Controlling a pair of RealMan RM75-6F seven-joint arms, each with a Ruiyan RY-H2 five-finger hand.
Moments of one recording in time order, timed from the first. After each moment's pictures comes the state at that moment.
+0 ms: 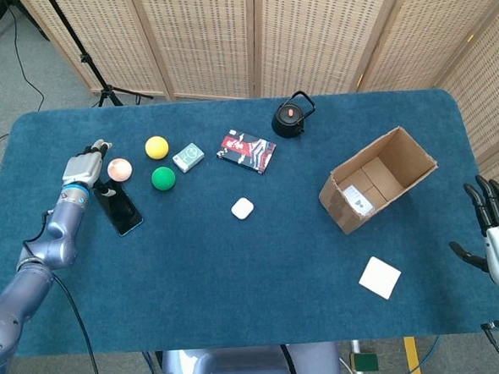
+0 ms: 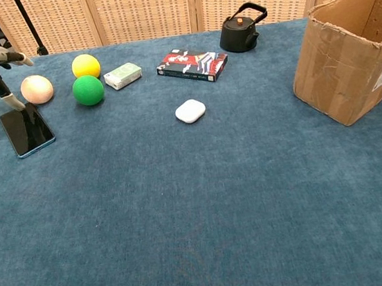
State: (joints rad) left arm -0.96 -1.70 -0.25 -0.43 1.00 0.30 -0.12; right arm 0.17 -1.22 0.10 -1.34 -1.53 1.67 0.12
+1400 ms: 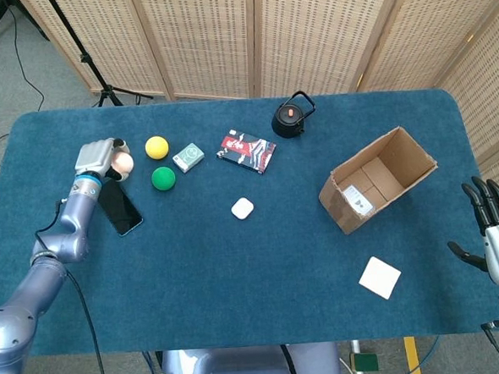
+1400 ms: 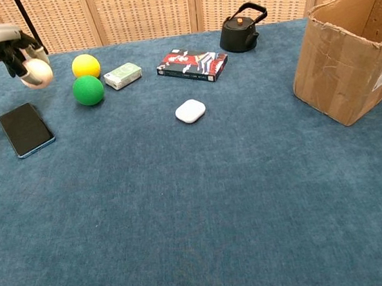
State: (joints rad) left arm -0.99 -1.72 -0.30 -0.41 1.13 0.38 -0.27; right arm 0.16 -1.21 0.13 -1.34 -1.55 1.64 0.14
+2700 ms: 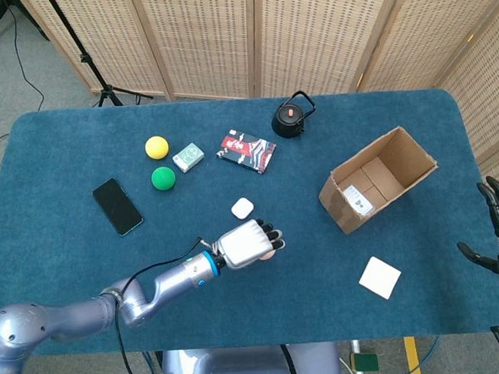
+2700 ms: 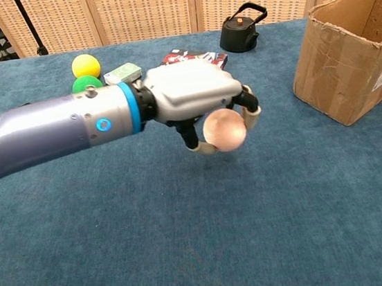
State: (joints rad) left arm -1.07 -1.76 -0.11 -1.17 1.69 0.82 0.10; right arm 0.13 -1.18 0.15 -1.37 -1.54 1.64 0.19
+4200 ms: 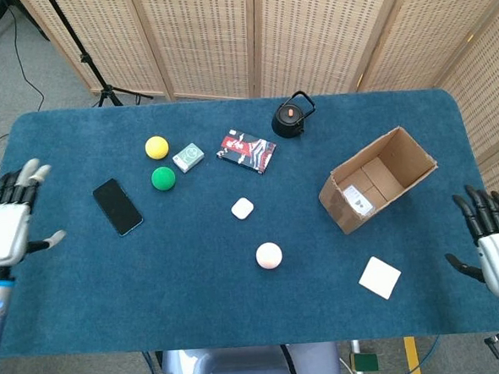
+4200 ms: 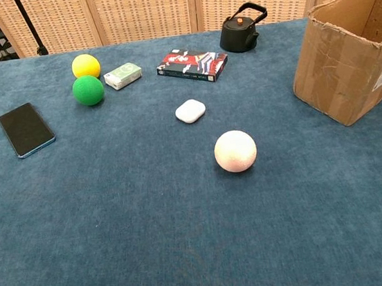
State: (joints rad) left arm -0.40 -1.07 -0.06 -1.65 1.26 1.43 0.03; right arm 0.13 -1.14 0.09 -1.44 -1.63 1.61 0.08
